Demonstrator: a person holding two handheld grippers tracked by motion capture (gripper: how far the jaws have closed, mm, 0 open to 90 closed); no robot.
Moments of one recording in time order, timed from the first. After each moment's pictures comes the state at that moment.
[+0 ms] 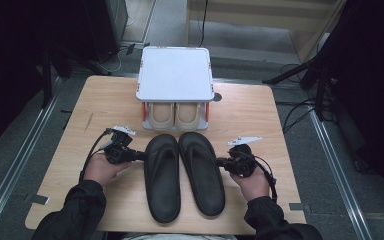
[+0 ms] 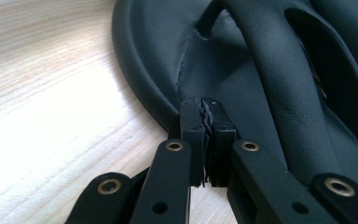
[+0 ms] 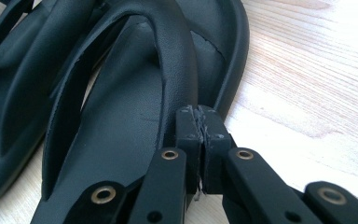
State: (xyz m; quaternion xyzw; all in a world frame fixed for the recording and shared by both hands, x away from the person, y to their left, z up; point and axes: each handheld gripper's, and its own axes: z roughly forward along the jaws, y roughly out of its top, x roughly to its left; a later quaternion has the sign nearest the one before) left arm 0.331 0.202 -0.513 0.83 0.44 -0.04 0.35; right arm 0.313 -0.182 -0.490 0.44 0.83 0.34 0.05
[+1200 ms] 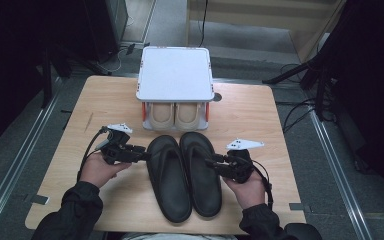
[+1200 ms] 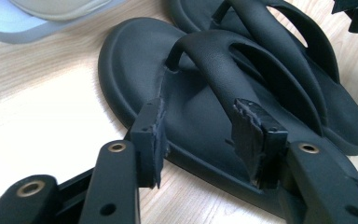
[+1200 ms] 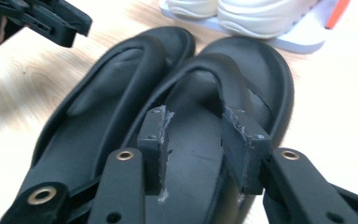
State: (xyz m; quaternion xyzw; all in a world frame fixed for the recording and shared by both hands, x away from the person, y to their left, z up) left arm 0.318 0.201 -0.484 0.82 0.42 -0.02 0.39; right arm 0.290 -0.169 -0.475 0.40 0.81 0.43 0.06
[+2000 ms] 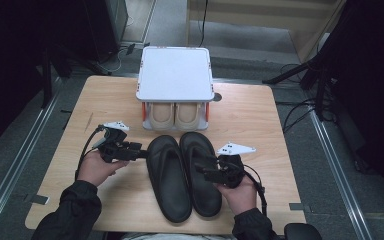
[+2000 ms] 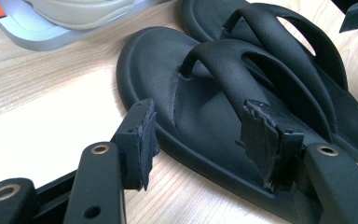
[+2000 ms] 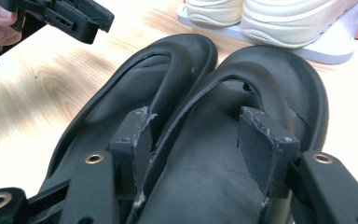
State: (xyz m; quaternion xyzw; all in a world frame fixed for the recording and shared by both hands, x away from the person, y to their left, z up) left arm 0.321 0.209 -0.484 0.81 0.43 -0.01 0.40; right arm 0.277 -0.146 -0.478 0.39 0.80 0.45 0.07
